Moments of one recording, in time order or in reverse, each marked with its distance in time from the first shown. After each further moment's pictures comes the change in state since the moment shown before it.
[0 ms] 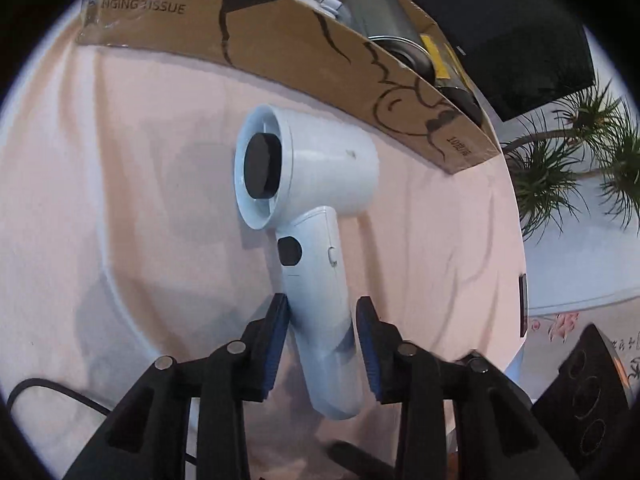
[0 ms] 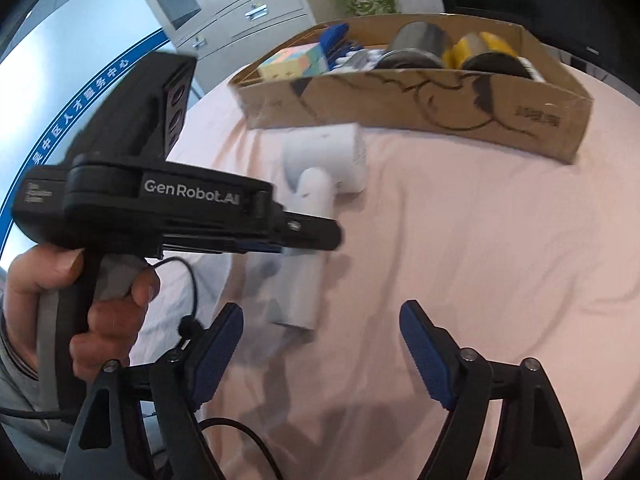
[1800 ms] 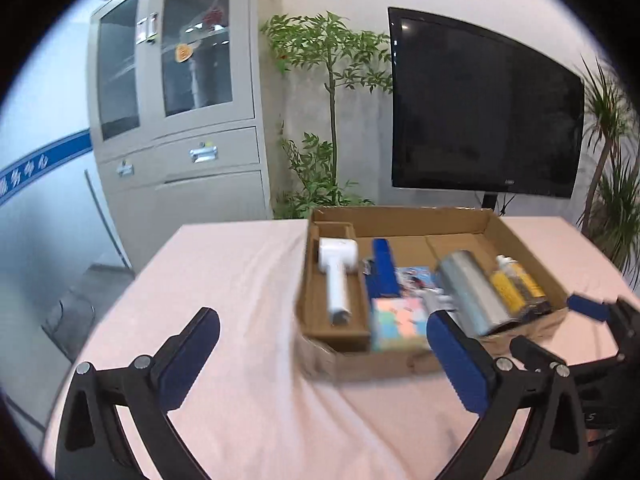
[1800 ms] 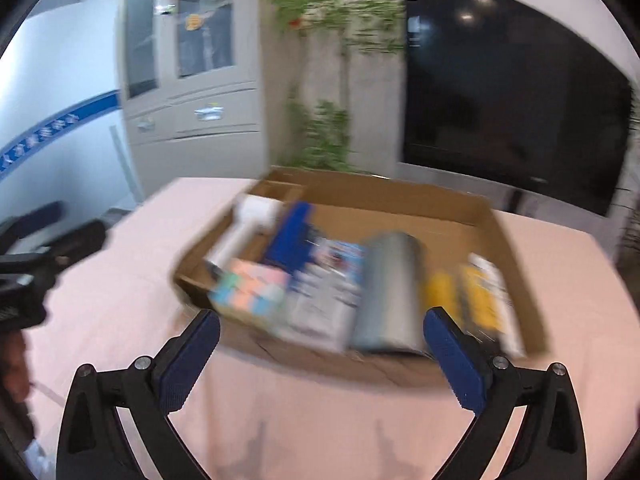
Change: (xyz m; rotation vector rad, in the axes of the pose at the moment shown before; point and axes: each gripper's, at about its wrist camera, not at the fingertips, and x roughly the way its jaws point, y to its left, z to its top) left arm -0.196 -0.031 0.034 0.362 -0.765 0.524; right arm -0.038 0.036 0.150 -0.022 -0.366 -0.419
